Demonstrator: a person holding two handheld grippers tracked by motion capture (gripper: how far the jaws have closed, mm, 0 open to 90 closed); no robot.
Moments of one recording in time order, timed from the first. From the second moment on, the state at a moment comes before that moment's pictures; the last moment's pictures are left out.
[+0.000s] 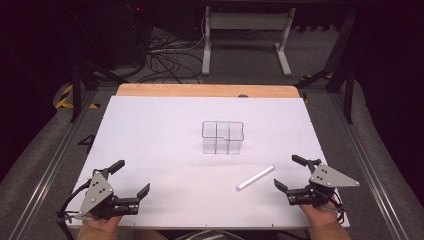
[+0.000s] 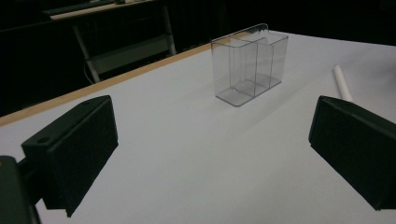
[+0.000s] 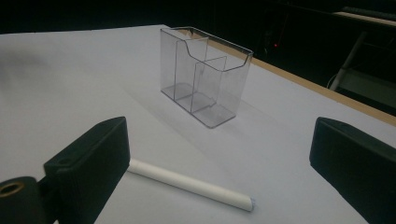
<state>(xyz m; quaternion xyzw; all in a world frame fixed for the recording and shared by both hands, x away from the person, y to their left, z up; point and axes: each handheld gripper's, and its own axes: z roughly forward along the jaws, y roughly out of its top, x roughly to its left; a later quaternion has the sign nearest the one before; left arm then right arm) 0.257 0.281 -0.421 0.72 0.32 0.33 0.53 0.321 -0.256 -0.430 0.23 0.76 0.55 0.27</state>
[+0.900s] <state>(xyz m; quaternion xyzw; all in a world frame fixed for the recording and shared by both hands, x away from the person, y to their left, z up) 0.259 0.280 -0.423 0.71 0.33 0.32 0.53 0.334 -0.234 -0.403 0.20 0.80 0.52 0.24</state>
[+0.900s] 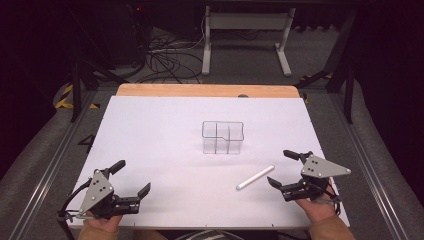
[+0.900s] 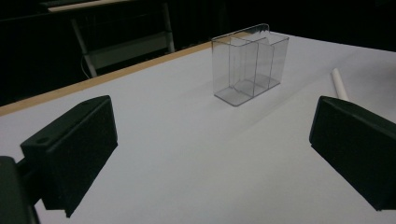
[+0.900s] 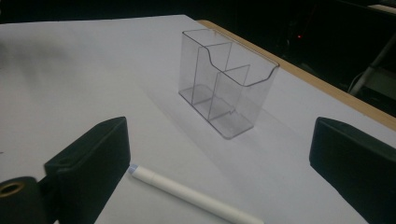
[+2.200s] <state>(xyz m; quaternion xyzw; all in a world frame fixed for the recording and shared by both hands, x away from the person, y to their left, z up) 0.260 0.284 -0.424 0.71 0.33 0.32 0.53 0.392 -0.151 -0.348 0.10 0.87 0.45 0.18</state>
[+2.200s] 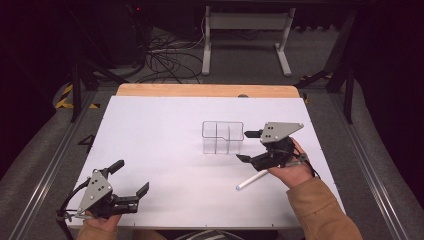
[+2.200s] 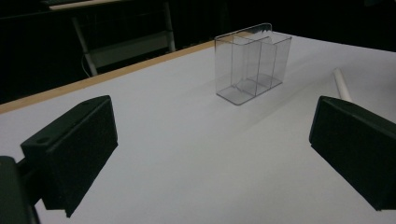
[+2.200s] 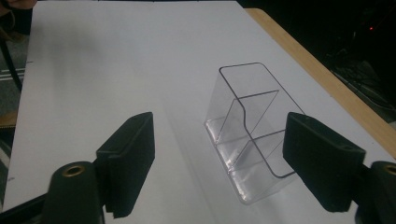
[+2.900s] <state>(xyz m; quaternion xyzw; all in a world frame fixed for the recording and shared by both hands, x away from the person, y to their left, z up) 0.258 0.285 -0.426 0.71 0.33 0.32 0.53 0.442 -0.099 -0.366 0.05 0.92 0.35 0.18</state>
